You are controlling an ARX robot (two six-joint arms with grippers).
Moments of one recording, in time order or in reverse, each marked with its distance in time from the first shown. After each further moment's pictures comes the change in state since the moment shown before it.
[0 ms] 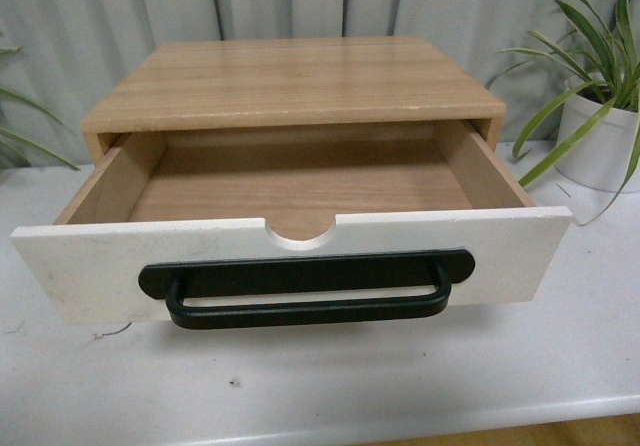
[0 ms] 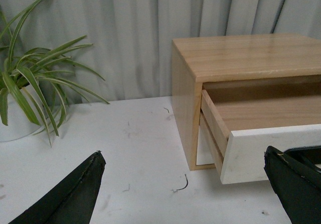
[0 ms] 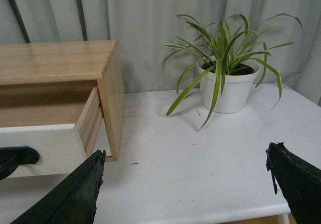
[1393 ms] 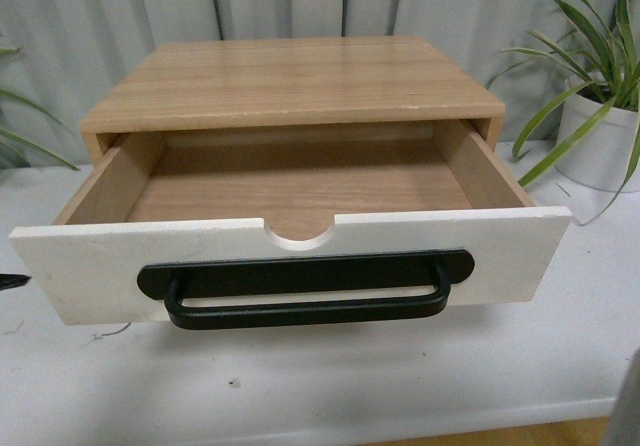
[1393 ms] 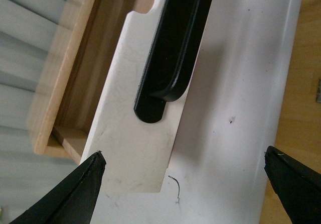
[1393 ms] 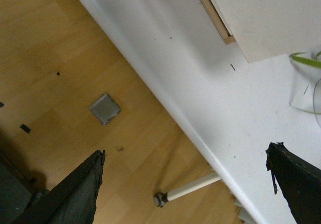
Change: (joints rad) left arm -0.256 0.883 0.081 0.437 0.251 1.064; right arm 0.576 1.012 0.339 -0.110 0.223 -0.630
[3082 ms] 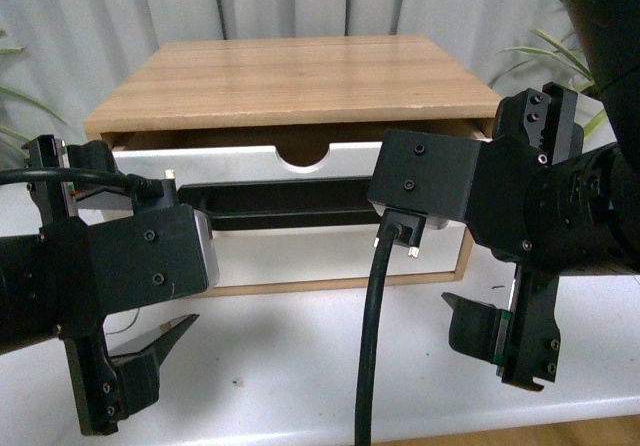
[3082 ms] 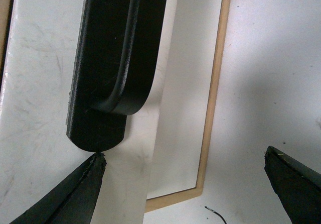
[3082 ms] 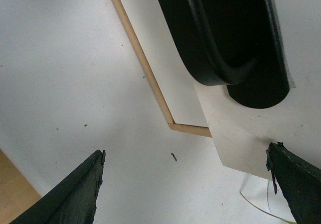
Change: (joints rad) left arm 0.049 0.806 0.430 0.254 -0.029 0.138; right arm -0.170 0.687 0.510 0.222 -0.155 -0.334
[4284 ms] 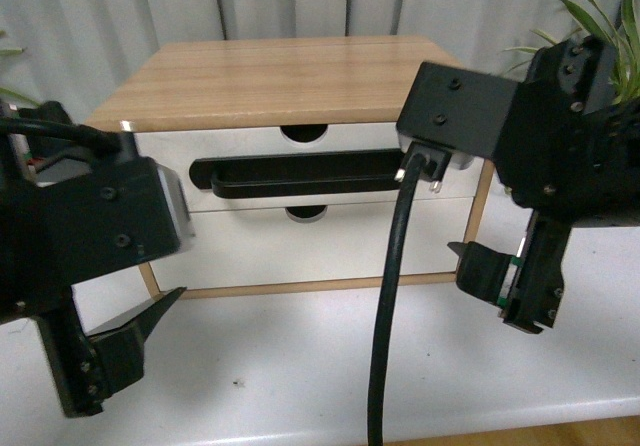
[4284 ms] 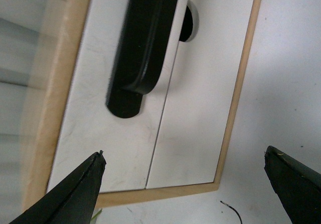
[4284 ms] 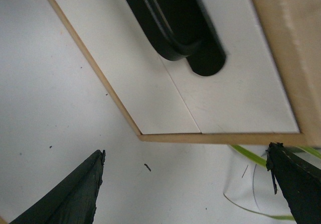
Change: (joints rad) left arm 0.011 -0.133 -0.057 0.008 -0.006 -0.068; right arm -0.045 -0.045 -0.012 0.093 -0.039 0.052
